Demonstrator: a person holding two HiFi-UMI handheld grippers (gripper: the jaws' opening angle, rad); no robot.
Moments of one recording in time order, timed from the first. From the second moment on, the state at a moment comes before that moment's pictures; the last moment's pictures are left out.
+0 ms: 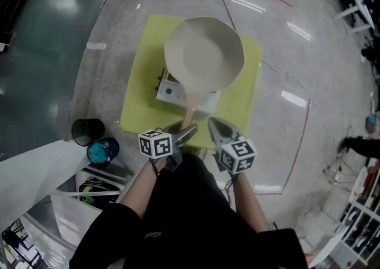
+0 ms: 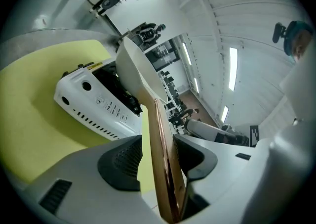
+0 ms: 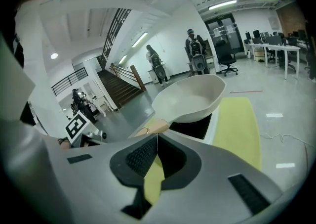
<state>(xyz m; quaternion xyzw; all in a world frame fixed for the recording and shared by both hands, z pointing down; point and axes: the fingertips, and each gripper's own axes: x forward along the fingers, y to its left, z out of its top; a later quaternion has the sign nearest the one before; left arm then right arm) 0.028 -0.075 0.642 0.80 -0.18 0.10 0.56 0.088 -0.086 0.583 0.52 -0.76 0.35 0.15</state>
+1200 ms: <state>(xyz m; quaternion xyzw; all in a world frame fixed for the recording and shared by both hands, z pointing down) 0.031 -0.065 0.647 0.81 -0.16 0.12 0.55 0.056 -0.145 0.622 0.42 -0.72 0.55 0.04</state>
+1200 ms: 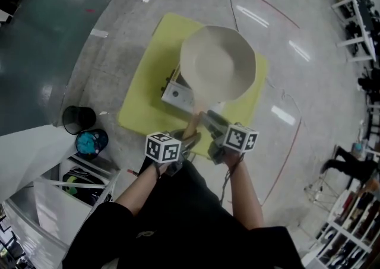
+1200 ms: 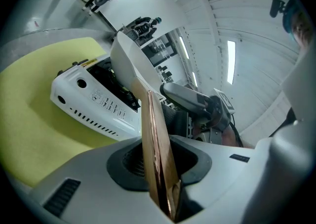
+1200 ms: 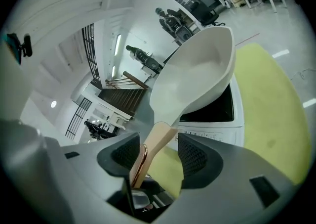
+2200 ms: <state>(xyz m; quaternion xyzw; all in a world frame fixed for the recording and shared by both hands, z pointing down) 0.035 -0.060 0.646 0.81 -0.15 0.14 0.55 0.016 -0.172 0.657 0.32 -0.66 0.68 -0.03</state>
